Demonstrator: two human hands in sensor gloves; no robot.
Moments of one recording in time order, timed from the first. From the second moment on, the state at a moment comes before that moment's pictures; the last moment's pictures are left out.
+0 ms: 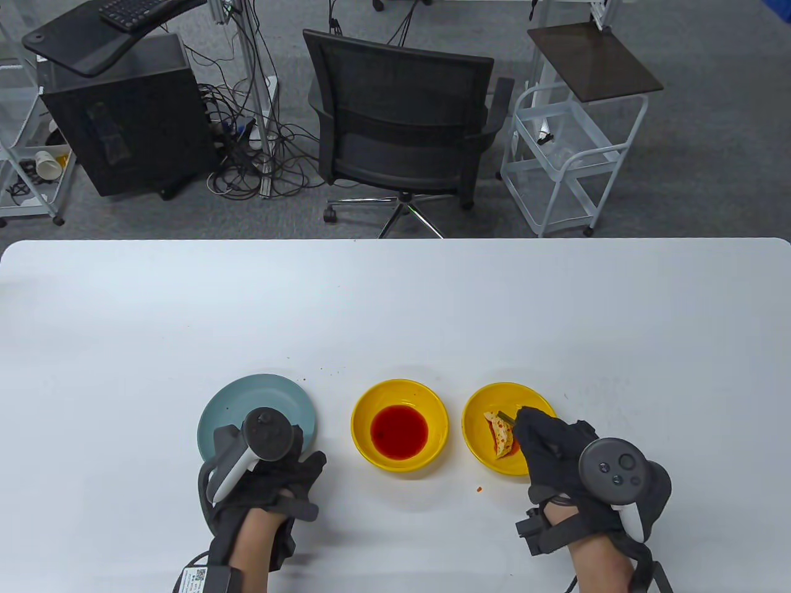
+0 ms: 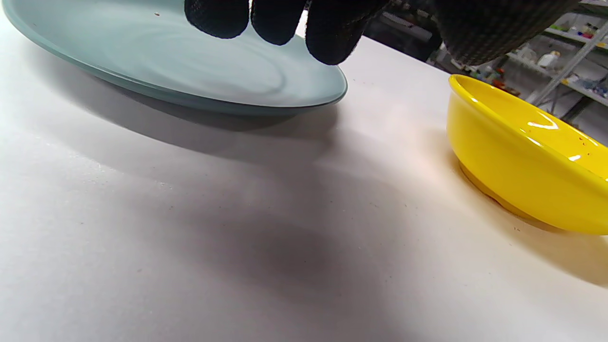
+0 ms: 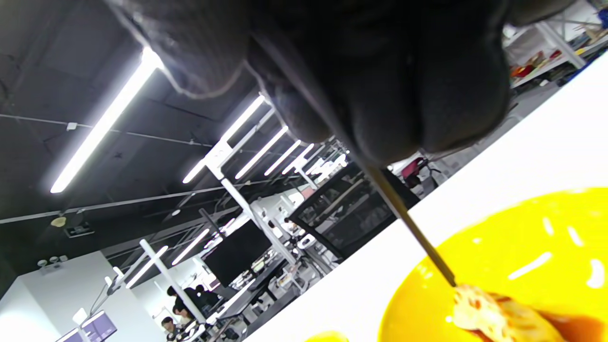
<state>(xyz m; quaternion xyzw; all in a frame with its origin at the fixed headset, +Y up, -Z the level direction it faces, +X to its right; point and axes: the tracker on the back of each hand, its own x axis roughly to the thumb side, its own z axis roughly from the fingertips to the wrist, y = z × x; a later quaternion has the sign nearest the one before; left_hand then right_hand) -0.213 -0.732 -0.271 -0.19 0.05 0.20 0.96 0.211 -0.672 -0.243 0.01 -0.14 0.91 0.39</state>
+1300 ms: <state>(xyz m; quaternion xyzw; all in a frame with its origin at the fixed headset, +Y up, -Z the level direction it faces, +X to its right) -0.209 -0.733 -0.270 -0.21 0.04 0.21 0.95 0.199 -0.687 -0.252 0.06 -0.03 0.92 0.38</state>
